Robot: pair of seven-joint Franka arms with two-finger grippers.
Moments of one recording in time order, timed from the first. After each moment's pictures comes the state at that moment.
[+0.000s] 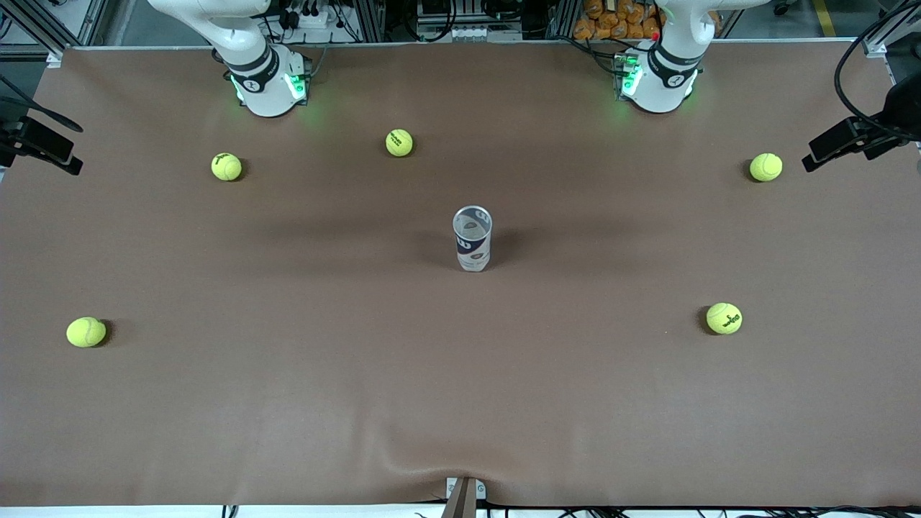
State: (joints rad) left arm 0.02 -0.13 -0.02 -1.69 -0.03 1.54 -0.20; right arm -0.03 0.01 -0.02 -1.42 -0.02 1.38 0.09
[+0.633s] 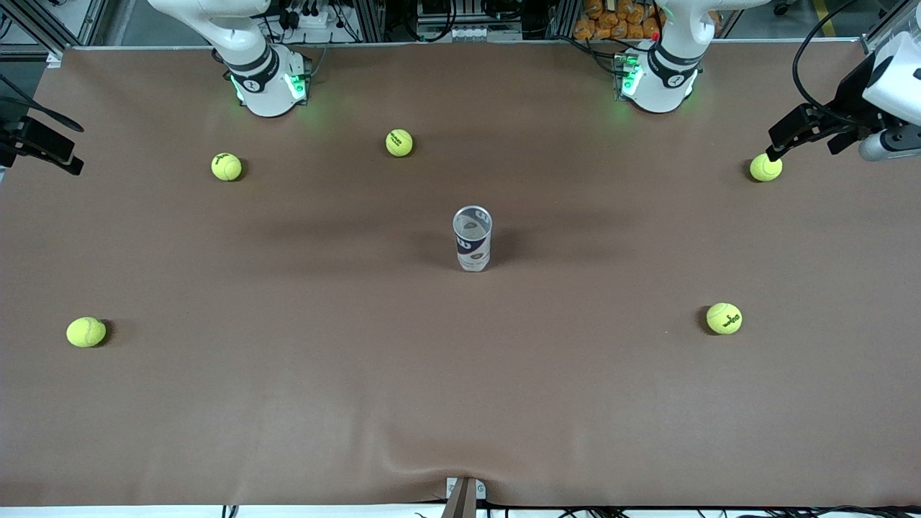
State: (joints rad) left arm 0.02 -0.19 -0.08 -1.75 -0.03 1.58 -0.20; right arm -0.03 0.01 -0.02 -1.42 -0.02 1.38 0.09
